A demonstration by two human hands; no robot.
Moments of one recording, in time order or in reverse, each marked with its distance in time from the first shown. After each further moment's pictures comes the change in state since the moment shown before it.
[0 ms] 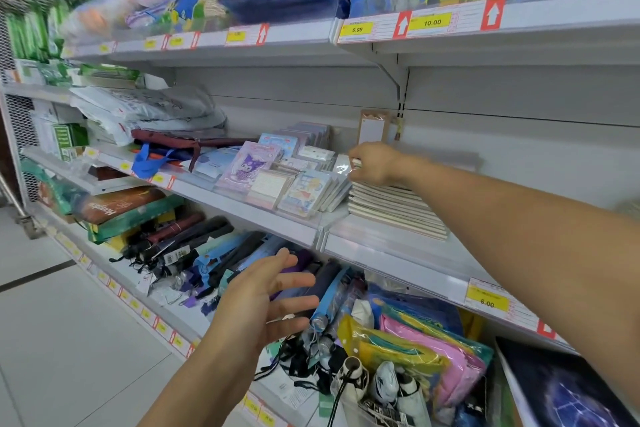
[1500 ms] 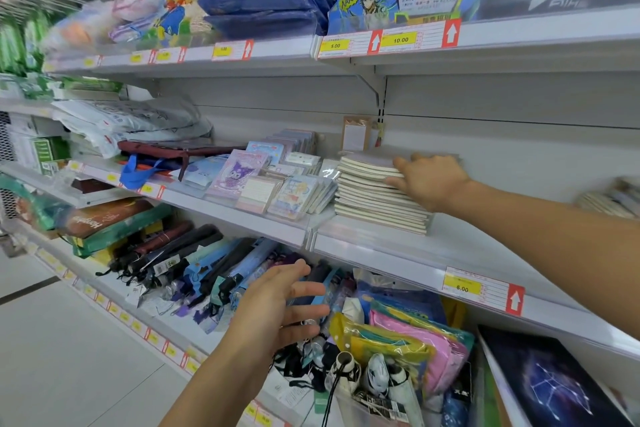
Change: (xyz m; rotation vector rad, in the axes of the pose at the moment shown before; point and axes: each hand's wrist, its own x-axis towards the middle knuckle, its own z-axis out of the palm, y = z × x) left_hand -0.009 -0.008 0.014 0.075 -0.100 -0.046; right_hand -0.097 0.068 0.001 -0.461 0.211 0.105
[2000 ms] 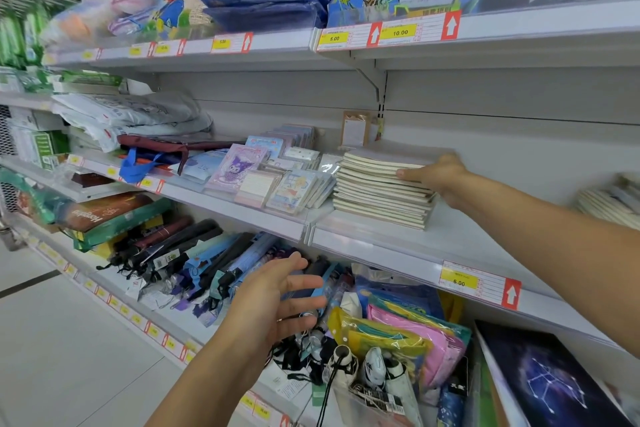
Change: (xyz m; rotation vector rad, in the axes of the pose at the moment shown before) left_hand -0.003 0.000 0.000 -0.024 -0.008 -0.009; right_hand -0.004 0.005 0.000 1.313 -0.159 0.807
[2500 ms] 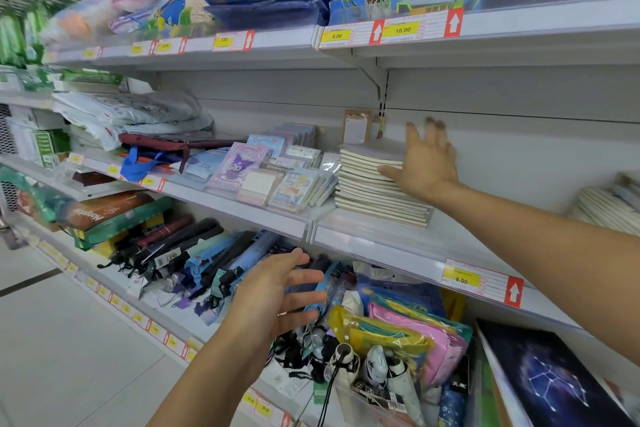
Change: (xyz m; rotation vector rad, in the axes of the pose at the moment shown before) left_hand 0.001 0.003 0.001 -0.005 0.035 -0.002; right_hand -0.024 -0.019 0.027 -0.763 0.281 -0.517
